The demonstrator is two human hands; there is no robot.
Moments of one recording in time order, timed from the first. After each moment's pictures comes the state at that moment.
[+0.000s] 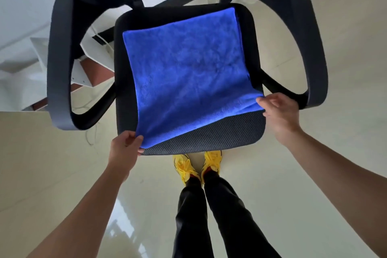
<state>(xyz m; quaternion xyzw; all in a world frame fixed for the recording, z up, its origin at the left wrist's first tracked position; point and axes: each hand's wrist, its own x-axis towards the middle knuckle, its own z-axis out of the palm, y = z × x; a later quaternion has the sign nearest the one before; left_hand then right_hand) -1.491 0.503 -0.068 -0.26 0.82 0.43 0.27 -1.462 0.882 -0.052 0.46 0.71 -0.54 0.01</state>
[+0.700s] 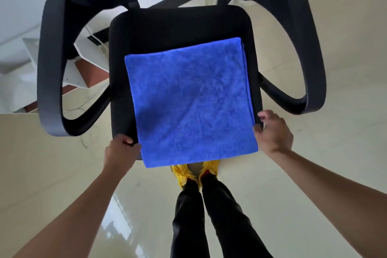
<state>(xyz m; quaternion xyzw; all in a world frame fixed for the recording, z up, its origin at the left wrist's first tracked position) -1.503 0.503 -0.080 -0.23 0.89 0.24 0.30 -1.427 0.877 -0.071 0.34 0.91 -0.19 0.17</state>
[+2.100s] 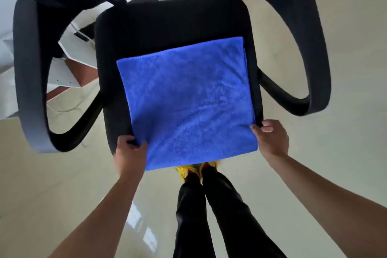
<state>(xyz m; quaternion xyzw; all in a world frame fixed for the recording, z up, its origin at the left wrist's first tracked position) -1.495 0.547 -0.081 -0.30 0.88 0.29 0.22 -1.409 0.871 -0.088 0.54 0.75 -0.35 0.15</state>
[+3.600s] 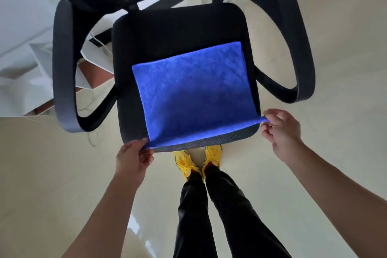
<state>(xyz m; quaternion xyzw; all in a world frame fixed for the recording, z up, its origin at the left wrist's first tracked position) -1.479 0.526 -0.031 -0.51 0.53 0.63 0.26 -1.420 0.867 -0.016 0.62 0.51 -0.60 0.03</state>
